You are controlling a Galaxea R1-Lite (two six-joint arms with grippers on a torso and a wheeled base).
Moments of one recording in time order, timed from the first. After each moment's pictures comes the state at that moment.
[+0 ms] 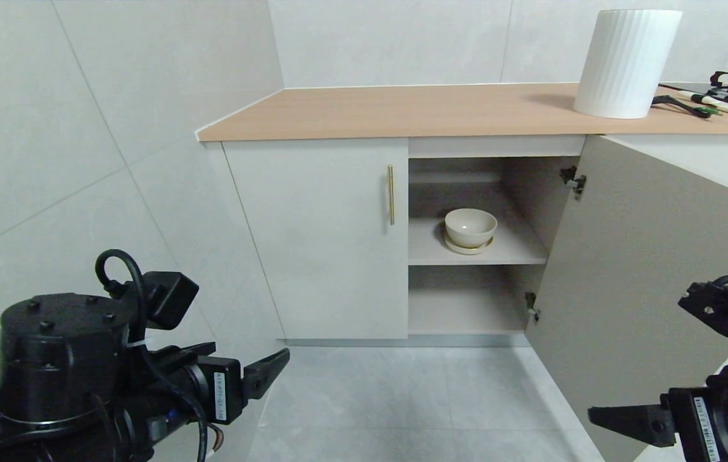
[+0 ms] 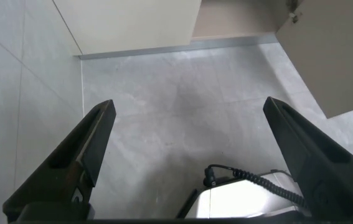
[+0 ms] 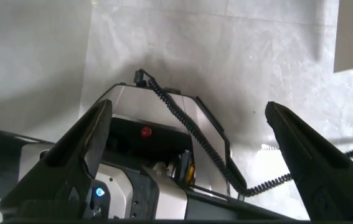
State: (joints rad) left arm -0.59 1.37 -0.45 -0.42 0.28 -0.31; right arm 0.62 1.22 -0.73 0.33 -0.09 0.50
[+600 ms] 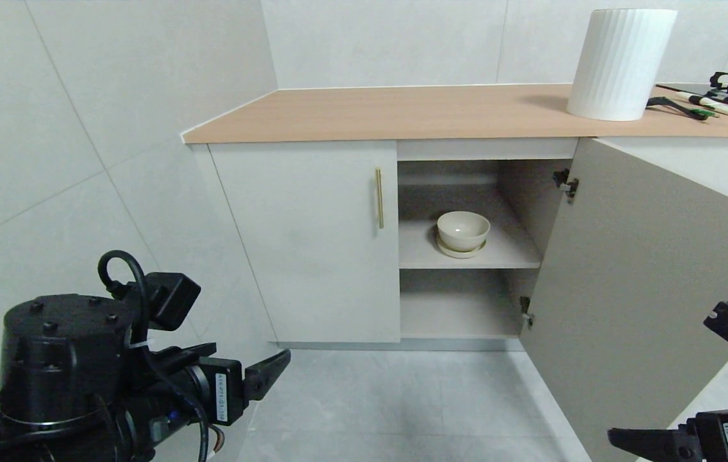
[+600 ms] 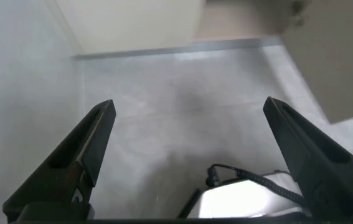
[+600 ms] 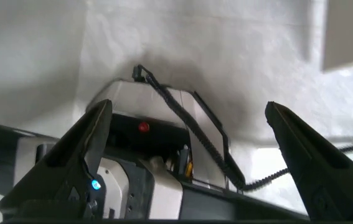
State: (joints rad) left arm -0.59 1.38 -0.45 -0.42 0.28 -0.31; right arm 0.62 1.15 -0.67 0.33 -0.09 0.50
